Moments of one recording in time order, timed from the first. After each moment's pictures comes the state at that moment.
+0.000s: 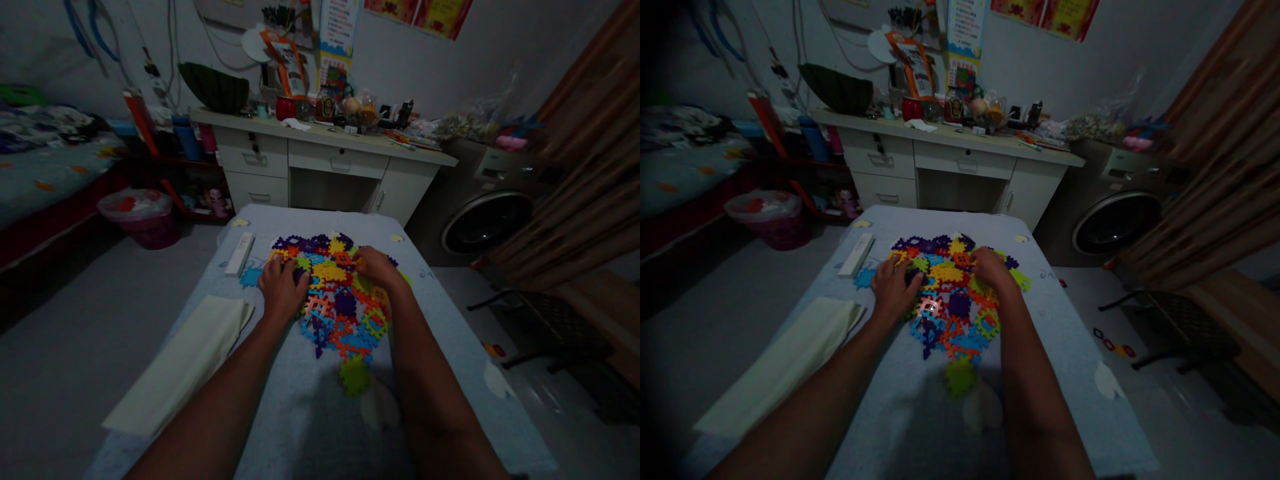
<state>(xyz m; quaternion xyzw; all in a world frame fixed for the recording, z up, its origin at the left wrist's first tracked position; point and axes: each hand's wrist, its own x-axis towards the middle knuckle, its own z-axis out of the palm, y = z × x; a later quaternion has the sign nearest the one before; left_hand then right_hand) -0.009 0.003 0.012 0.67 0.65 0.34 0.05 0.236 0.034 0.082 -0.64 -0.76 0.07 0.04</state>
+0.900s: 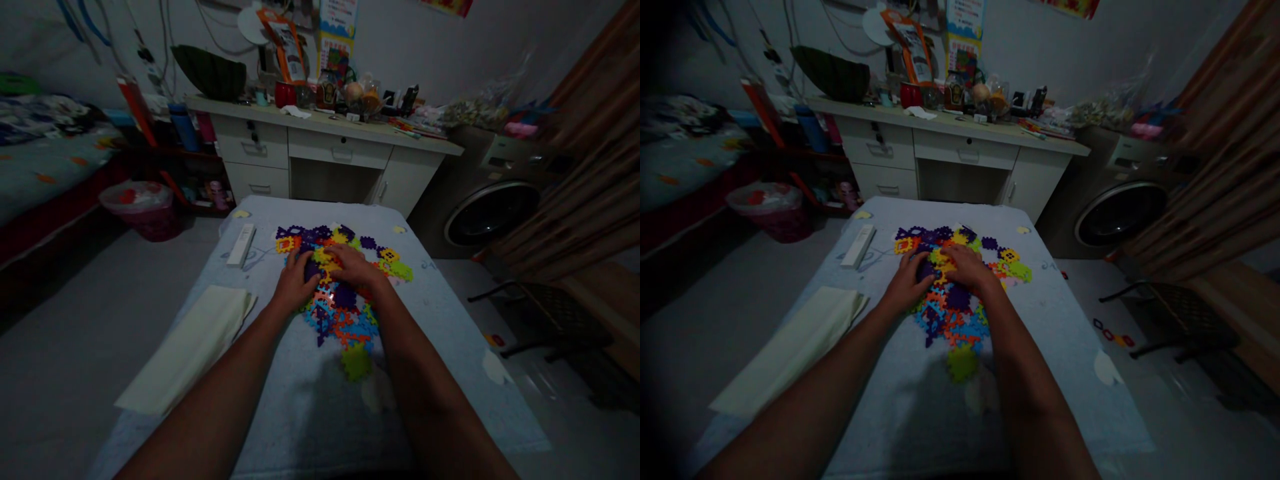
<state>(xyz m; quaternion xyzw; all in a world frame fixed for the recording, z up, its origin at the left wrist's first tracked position) -0.005 0.009 0.002 0.75 0.52 0.36 0.19 0.197 0.035 0.051 -0.54 -0.82 0.15 0.10</state>
